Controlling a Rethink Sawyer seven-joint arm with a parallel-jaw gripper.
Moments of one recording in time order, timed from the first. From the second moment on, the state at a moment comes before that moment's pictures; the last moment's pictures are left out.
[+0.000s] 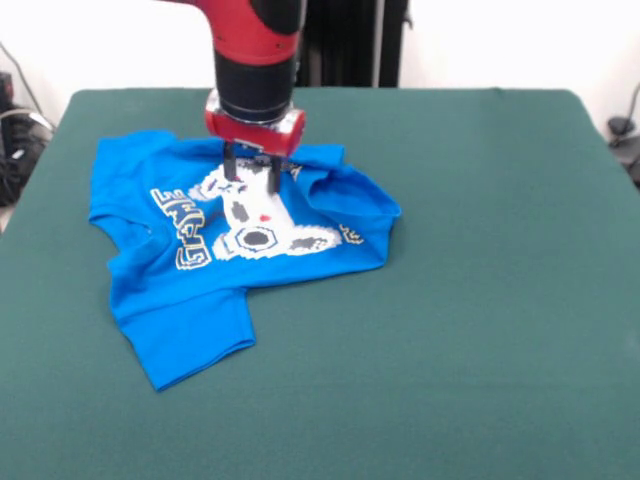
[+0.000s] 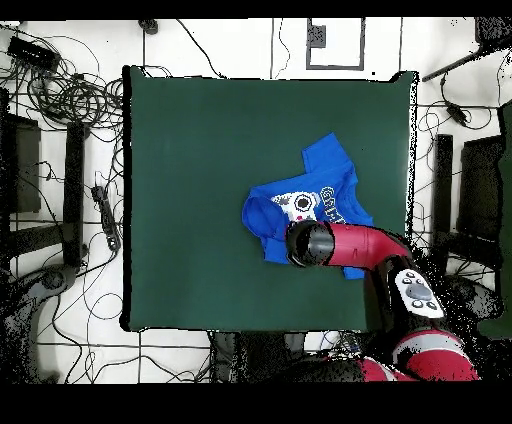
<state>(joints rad) -0.41 -0.47 0.05 1.67 -0.39 0.45 2.04</state>
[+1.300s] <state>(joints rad) -0.32 -0.44 0.01 1.66 -0.36 0.41 2.04</state>
